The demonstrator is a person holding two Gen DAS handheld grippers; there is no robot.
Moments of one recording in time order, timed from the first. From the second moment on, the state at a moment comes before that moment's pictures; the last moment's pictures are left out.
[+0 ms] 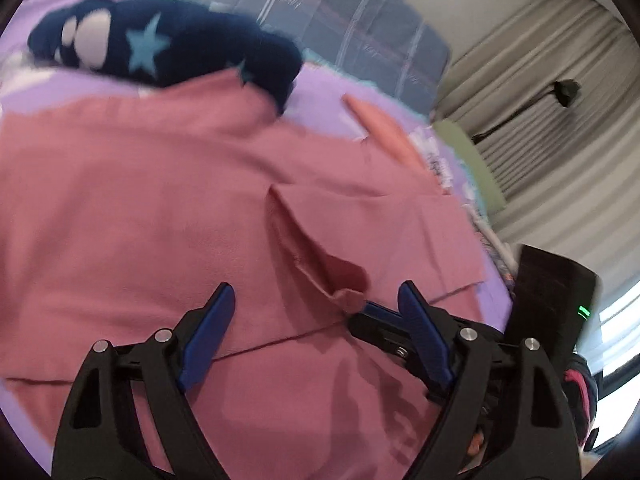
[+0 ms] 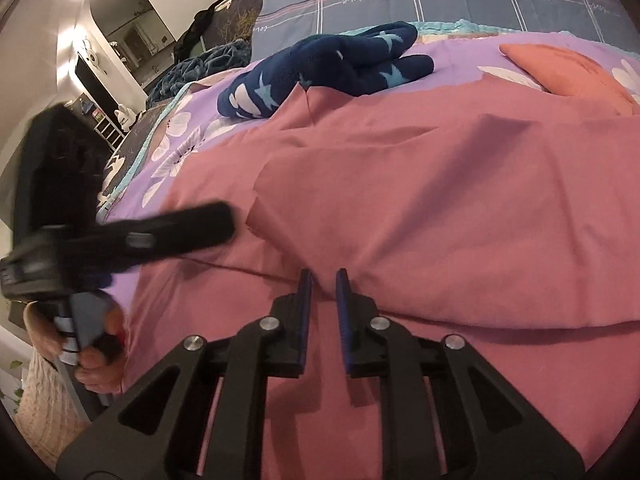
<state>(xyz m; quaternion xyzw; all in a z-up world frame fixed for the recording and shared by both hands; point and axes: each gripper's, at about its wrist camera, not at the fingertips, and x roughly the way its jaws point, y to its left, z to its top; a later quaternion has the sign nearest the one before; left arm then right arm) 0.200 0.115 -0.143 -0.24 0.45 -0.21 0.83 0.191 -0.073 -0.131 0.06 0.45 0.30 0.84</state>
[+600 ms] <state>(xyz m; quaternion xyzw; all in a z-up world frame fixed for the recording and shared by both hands) 0.219 0.091 -0.038 -0.20 0.36 -0.21 0.89 0.183 -0.133 -0.111 0.13 0.44 0.30 0.84</state>
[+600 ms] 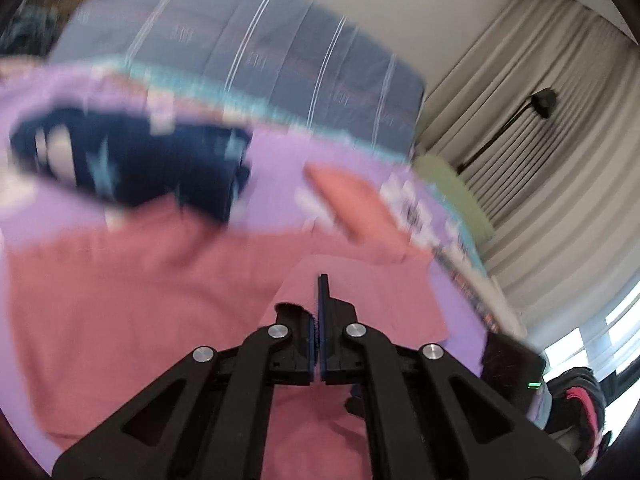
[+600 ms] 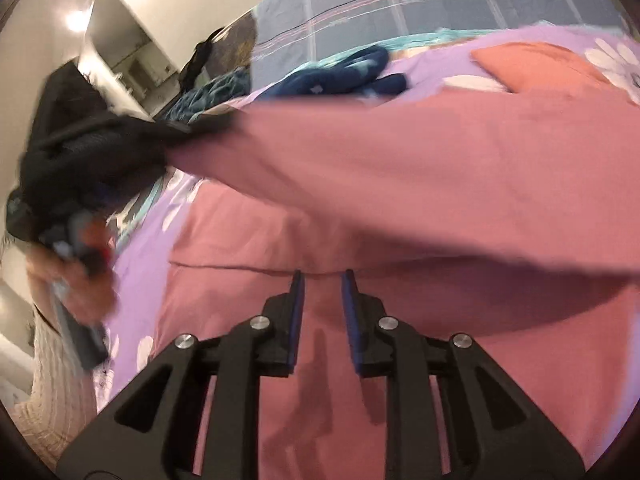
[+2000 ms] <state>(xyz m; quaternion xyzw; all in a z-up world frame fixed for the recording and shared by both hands) 0.174 0.217 -0.116 -0.11 0.40 -0.01 0.91 0.169 -0.193 -0.116 0.10 0.44 0.20 0.87</state>
